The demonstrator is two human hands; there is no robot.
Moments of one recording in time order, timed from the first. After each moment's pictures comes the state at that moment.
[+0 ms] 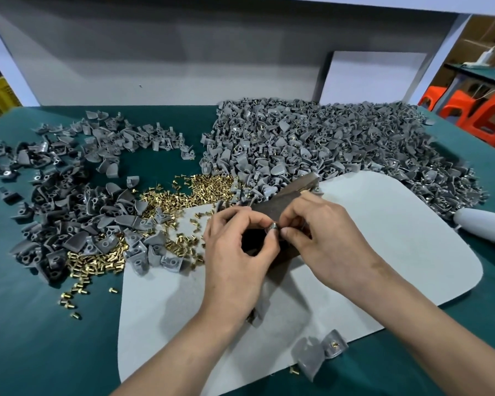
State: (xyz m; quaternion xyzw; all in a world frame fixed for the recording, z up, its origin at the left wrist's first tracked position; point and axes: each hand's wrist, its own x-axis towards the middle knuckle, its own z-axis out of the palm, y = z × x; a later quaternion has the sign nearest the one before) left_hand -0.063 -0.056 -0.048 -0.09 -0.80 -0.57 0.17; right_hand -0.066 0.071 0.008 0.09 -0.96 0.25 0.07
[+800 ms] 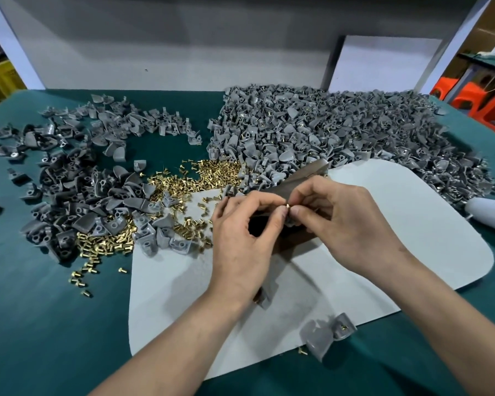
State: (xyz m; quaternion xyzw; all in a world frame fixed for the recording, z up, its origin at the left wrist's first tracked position) left_hand -0.063 -0.057 -0.046 -0.12 -0.77 -0.60 0.18; right_hand -0.061 0.076 0.006 0.10 -0.90 0.42 0.08
